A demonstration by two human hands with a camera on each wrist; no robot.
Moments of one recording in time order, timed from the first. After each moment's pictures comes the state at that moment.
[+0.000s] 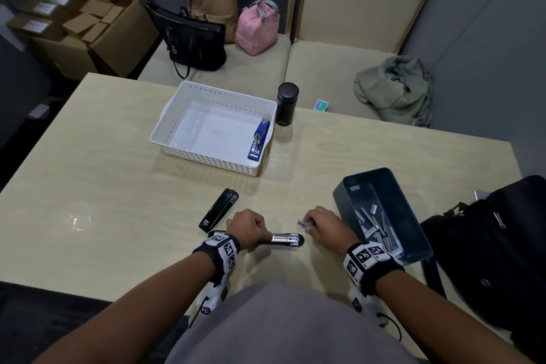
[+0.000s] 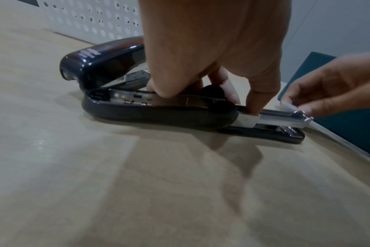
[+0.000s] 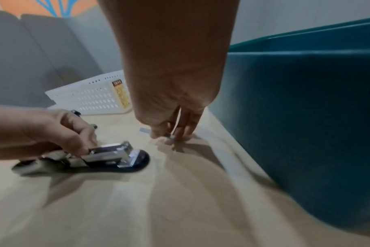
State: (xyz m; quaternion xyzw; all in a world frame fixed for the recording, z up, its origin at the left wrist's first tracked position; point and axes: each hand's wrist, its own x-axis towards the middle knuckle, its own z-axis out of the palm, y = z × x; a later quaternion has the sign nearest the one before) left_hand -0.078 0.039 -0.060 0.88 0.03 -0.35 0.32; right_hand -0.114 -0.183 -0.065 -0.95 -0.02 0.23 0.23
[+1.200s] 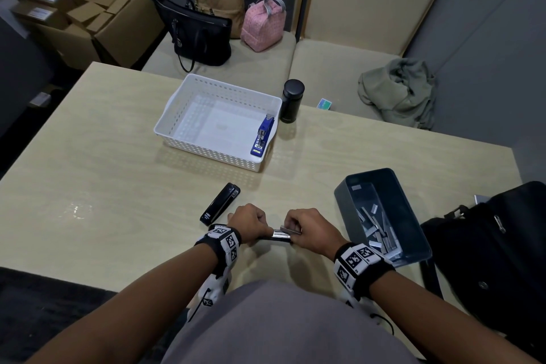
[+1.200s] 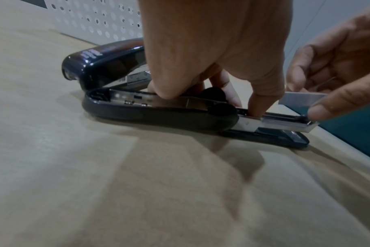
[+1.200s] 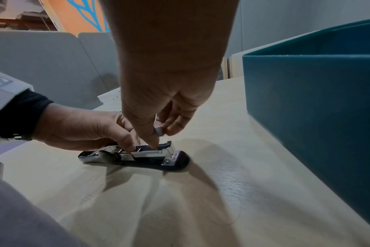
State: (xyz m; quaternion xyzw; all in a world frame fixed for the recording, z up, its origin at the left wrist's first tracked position) left_hand -0.078 0.038 -0.058 0.89 0.02 -0.34 0.31; right_hand -0.117 -0.144 -0.040 -0.92 -0.08 0.24 0.29
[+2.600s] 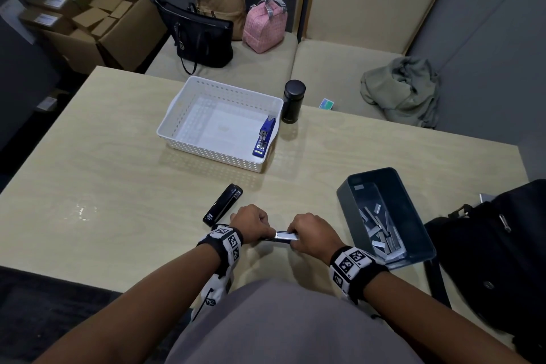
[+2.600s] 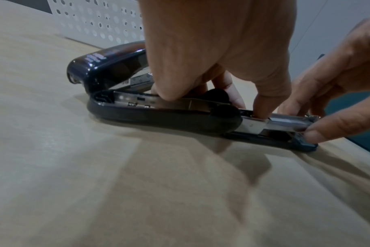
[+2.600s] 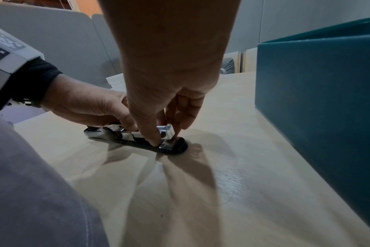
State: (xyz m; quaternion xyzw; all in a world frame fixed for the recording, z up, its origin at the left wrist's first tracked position) left_hand -0.075 0.042 -0.065 0.89 0.00 -0.35 0.30; right_hand -0.121 -0.135 -0.048 -0.95 -0.10 0.26 0.13
